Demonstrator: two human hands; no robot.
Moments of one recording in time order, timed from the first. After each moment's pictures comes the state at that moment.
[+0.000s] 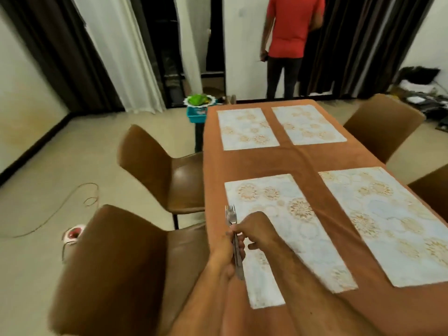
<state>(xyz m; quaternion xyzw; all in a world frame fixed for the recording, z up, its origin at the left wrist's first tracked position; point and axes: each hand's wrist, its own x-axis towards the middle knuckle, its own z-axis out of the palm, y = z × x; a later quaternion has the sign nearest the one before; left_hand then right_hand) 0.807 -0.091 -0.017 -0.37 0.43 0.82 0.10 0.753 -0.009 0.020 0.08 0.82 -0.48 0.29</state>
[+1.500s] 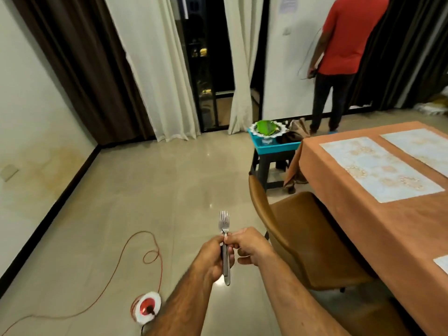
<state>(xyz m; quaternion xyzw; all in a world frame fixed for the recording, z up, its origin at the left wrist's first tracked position) 0.638 -0.833 0.026 -0.36 0.46 0.80 0.15 0.596 -0.729 0.027 0.10 0.74 -0.58 0.34</state>
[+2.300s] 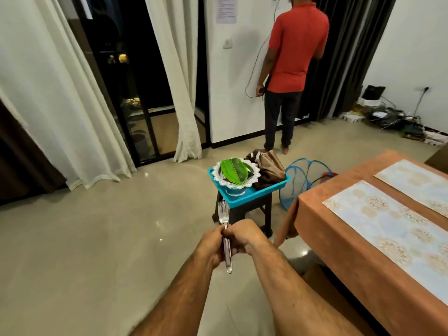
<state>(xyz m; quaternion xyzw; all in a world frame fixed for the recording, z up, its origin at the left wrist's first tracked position) 0.047 -0.904 0.024 -0.26 0.56 0.74 0.26 0.040 -0.808 0.033 0.24 0.76 -0.58 0.19</state>
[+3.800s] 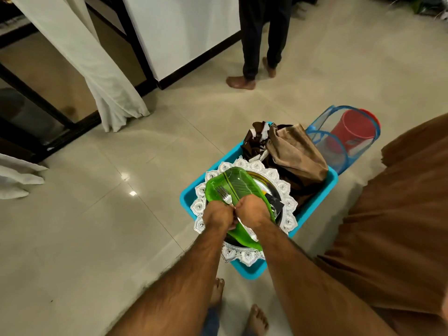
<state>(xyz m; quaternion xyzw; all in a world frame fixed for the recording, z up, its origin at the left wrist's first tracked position) -0.601 -0.789 -0.242 -0.22 0.77 0.44 0.39 -0.568 -0.704 -0.214 0.33 0.86 -0.30 0.25</state>
